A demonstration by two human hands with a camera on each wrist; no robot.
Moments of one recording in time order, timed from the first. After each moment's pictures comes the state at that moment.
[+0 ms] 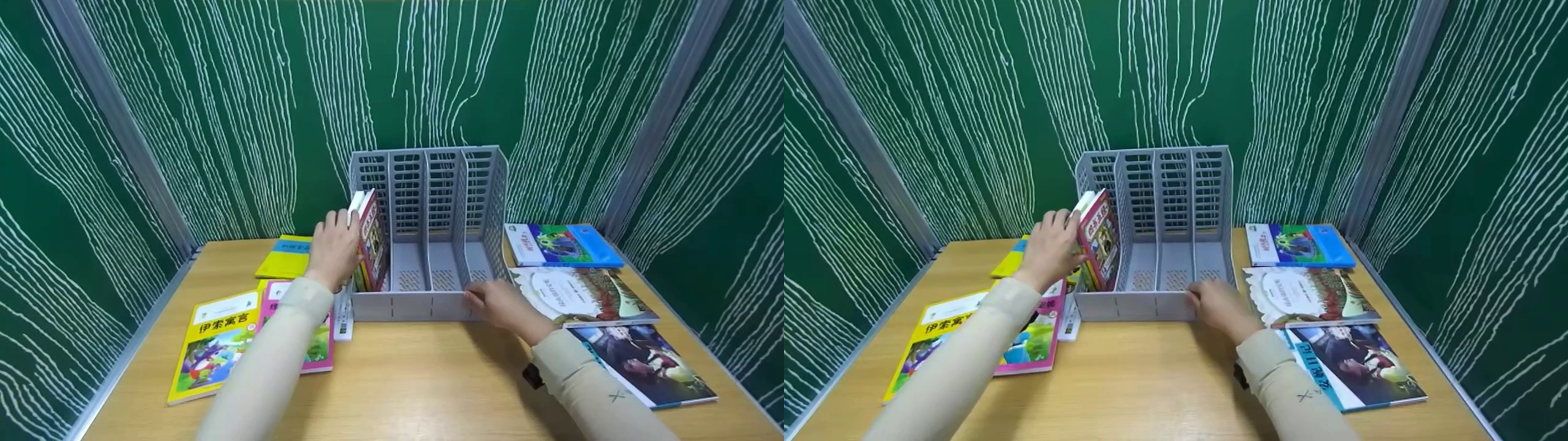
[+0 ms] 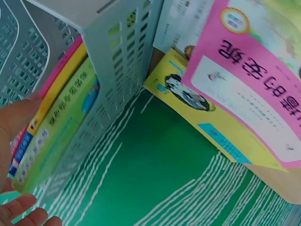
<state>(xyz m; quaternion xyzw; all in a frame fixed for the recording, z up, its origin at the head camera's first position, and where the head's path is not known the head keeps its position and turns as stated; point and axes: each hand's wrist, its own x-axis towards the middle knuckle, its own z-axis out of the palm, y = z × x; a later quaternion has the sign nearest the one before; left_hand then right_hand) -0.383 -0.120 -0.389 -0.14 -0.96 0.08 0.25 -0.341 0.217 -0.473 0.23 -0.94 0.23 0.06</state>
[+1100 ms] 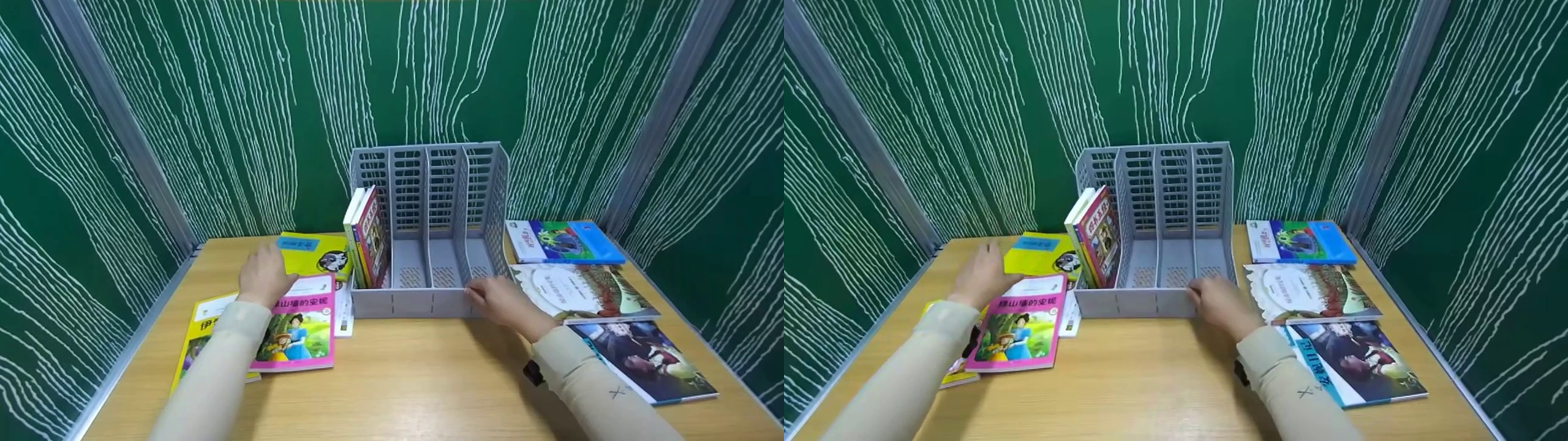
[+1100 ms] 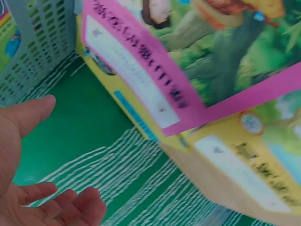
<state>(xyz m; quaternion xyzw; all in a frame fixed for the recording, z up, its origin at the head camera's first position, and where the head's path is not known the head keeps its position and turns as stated) -0.356 -0.240 -0.419 0.01 -0.99 -0.11 0.11 -0.341 0.216 -0.473 0.22 -0.95 0.23 0.05</state>
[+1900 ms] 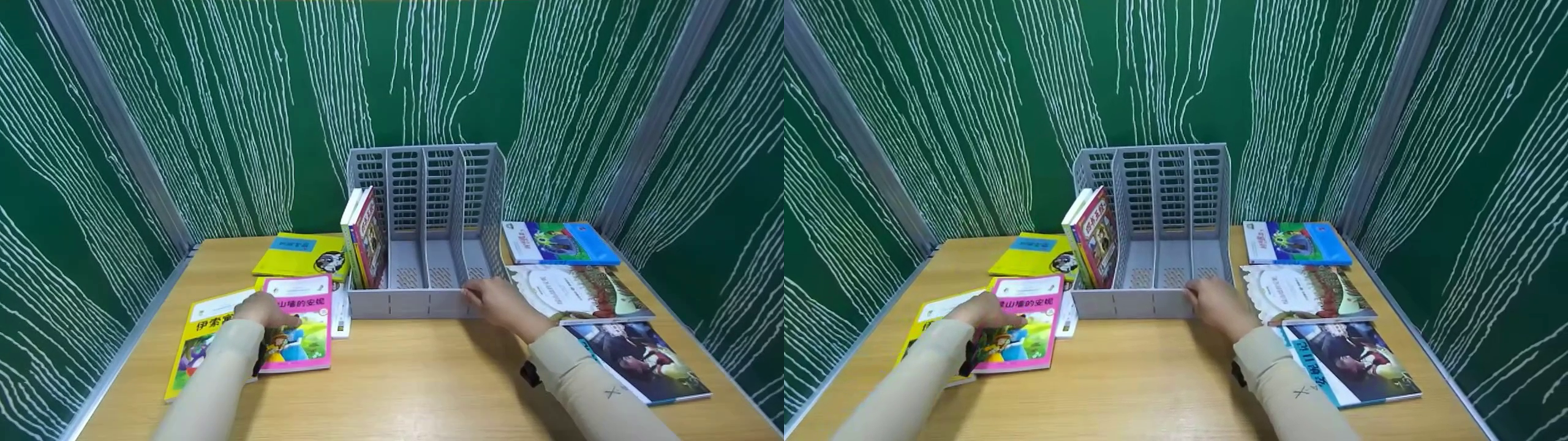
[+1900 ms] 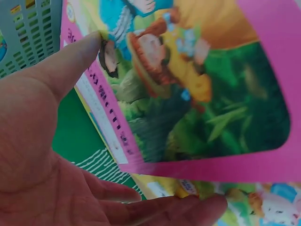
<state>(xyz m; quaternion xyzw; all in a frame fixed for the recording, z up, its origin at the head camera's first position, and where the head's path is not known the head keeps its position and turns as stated) -0.326 -0.249 -0.442 0.13 -0.96 -0.19 -0.16 -0.341 0.216 -0.476 0.23 -0.94 0.23 0.07</state>
